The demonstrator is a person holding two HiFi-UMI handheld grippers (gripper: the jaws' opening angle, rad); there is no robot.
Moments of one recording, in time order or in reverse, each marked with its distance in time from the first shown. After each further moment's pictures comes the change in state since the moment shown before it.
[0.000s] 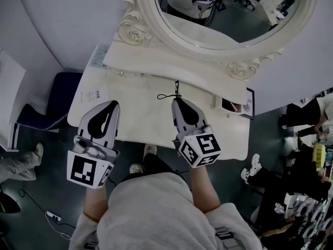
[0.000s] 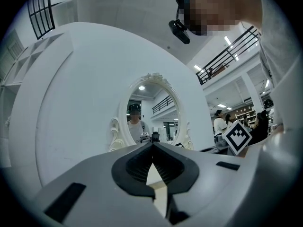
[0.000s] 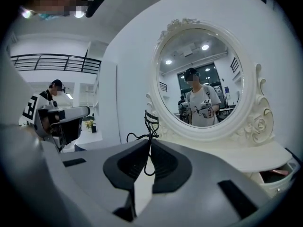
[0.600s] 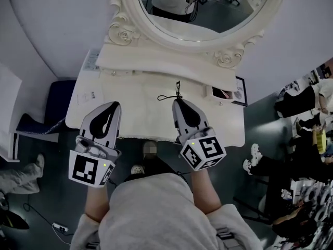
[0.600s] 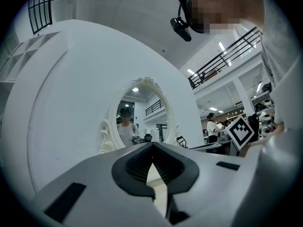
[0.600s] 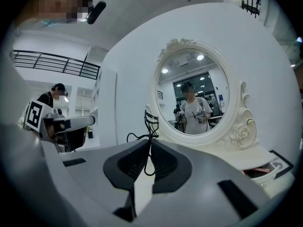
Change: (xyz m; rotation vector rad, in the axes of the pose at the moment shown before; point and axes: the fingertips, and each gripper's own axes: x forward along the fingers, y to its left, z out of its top) left arm -0.019 -0.039 0.010 -0.002 -0.026 -0.097; right arm -0.066 0.012 0.019 -0.005 -0.103 -0.065
